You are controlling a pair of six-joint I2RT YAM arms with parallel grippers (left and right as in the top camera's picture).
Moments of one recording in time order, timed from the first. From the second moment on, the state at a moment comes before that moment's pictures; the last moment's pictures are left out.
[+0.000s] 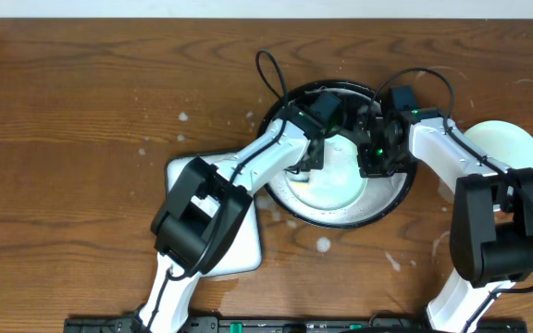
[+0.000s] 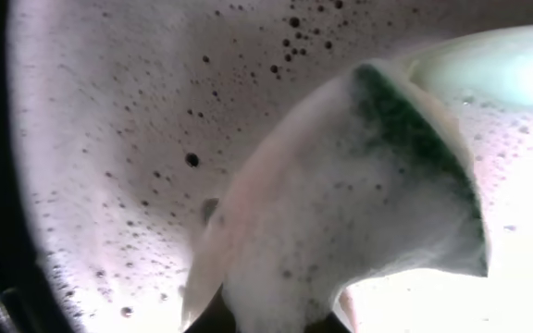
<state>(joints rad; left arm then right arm) -0.67 2.16 1.60 -0.83 -0.07 -0.61 0.16 1.92 1.21 -0.78 -0.21 0.07</state>
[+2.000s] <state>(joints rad) -0.48 1.71 1.73 -1.36 -0.13 -0.53 0.16 1.92 1.21 -0.76 -0.15 0.13</state>
